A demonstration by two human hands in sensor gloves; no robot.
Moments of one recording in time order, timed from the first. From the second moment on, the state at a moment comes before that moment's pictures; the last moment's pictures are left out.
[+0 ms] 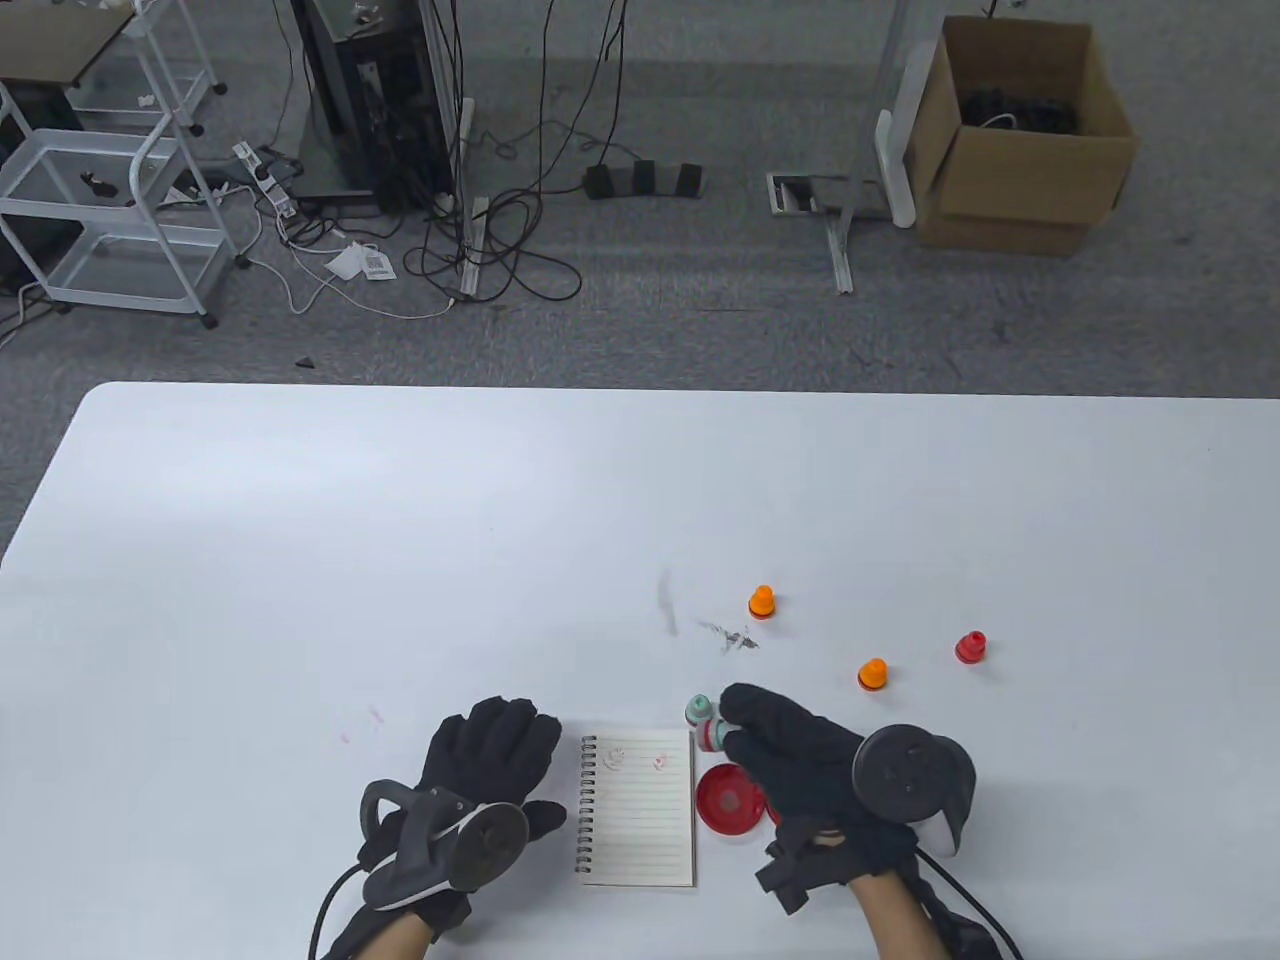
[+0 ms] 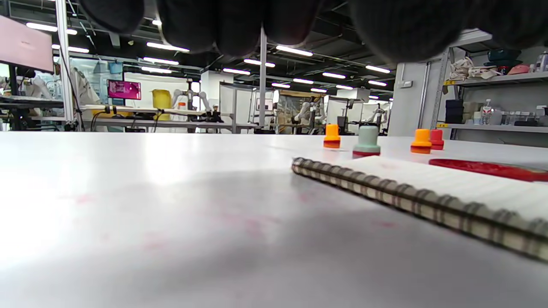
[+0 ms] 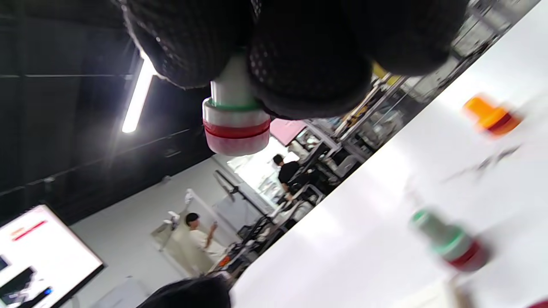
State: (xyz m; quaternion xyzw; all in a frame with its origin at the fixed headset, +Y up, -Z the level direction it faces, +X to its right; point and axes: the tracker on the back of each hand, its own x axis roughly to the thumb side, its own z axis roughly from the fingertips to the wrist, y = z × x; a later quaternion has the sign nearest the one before) left_hand -0.172 -0.751 -0.199 0.06 -0.21 0.04 0.97; right_hand 0.172 -0.706 -0.238 0.16 -0.08 0.88 0.44
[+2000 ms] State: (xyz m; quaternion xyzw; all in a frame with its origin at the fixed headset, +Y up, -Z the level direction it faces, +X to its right) left_hand -0.179 -0.745 -0.202 0.06 -0.20 0.01 0.98; right_hand 0.243 -0.734 -0.306 0.01 0.06 0.99 -0.09
